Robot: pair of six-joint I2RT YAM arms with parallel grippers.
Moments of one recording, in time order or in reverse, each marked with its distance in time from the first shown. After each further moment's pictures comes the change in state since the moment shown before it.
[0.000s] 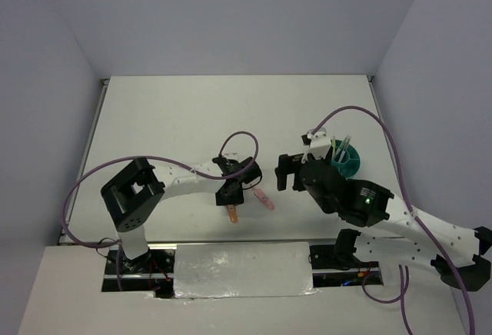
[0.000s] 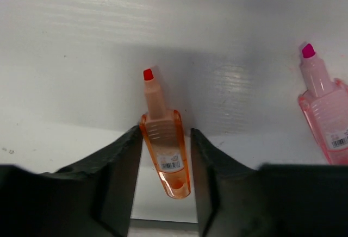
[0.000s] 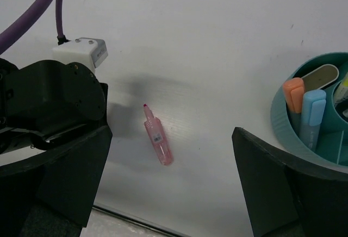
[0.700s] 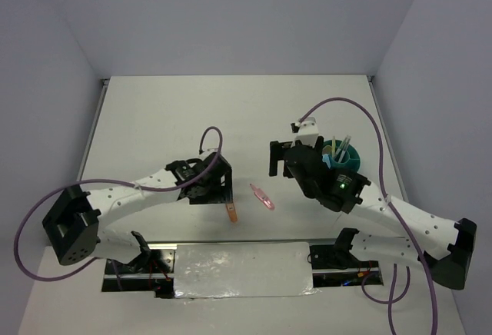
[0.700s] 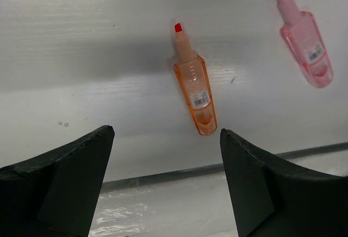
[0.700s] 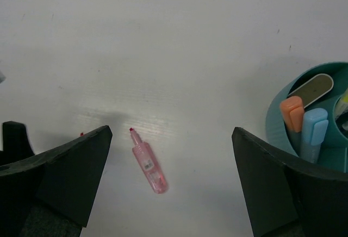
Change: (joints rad) left arm 0.090 -0.439 -0.225 0.047 0.124 0.191; right arm -0.131 0.173 0.003 0.145 -0.004 -0.052
